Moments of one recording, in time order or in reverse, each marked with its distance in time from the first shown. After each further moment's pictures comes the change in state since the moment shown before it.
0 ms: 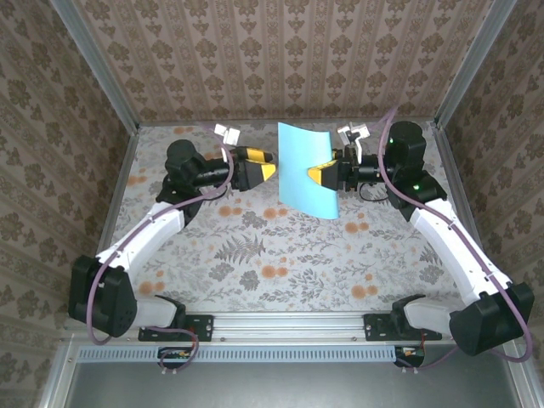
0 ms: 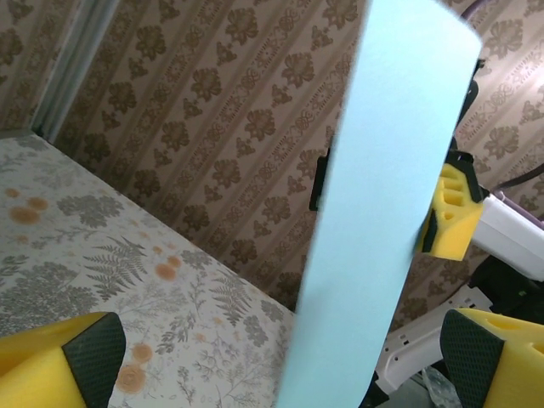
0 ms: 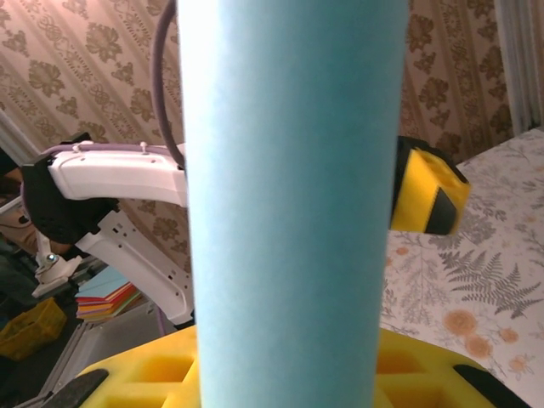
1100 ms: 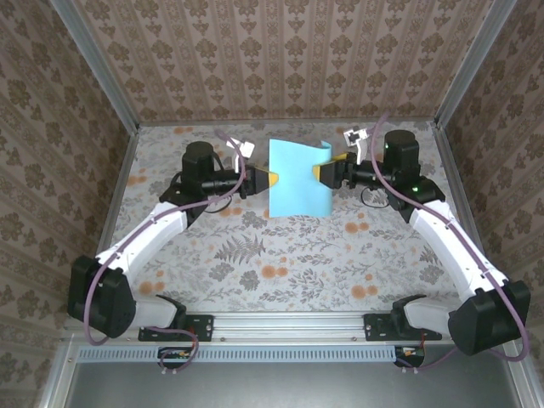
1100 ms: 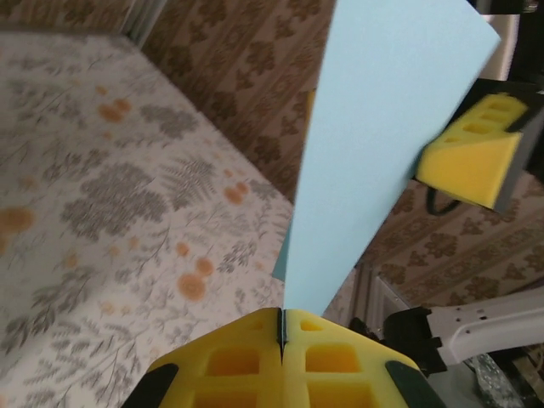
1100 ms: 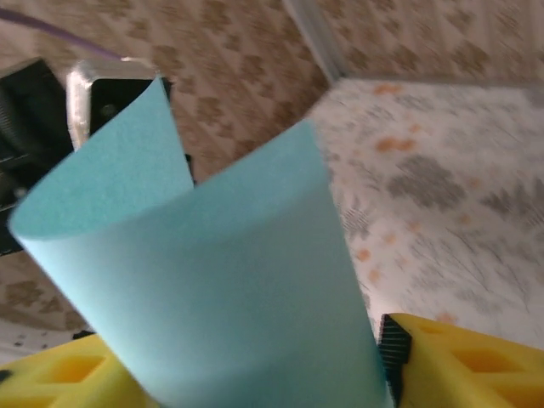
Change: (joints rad) left arm -0.050 0.000 -0.001 -0.446 -0.178 0.251; right arm -0.042 0.000 -0.077 -0.206 0.402 -0.024
